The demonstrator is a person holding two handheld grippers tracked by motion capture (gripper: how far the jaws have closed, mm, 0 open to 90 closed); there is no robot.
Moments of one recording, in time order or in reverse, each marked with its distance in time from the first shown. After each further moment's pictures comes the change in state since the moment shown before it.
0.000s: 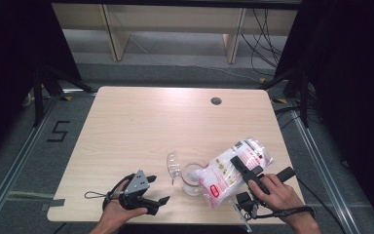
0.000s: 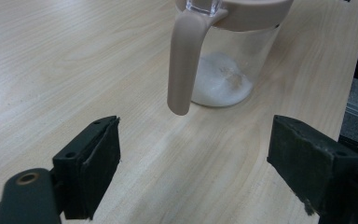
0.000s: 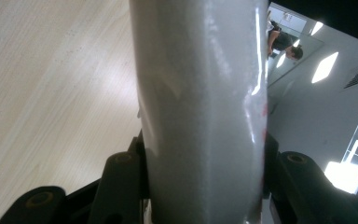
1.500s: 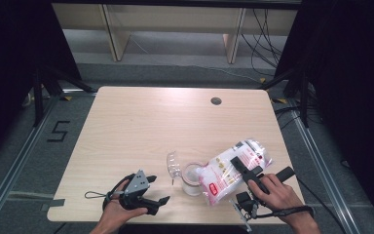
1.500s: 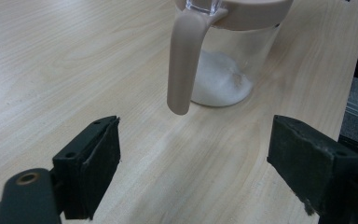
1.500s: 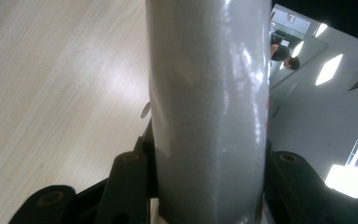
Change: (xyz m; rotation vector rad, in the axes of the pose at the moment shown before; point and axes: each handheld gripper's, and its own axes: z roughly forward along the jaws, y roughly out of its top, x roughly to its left) left arm -0.001 0.000 0.000 -0.001 -0.002 -0.005; right arm 0.002 0.000 0.001 0.006 0.020 0.000
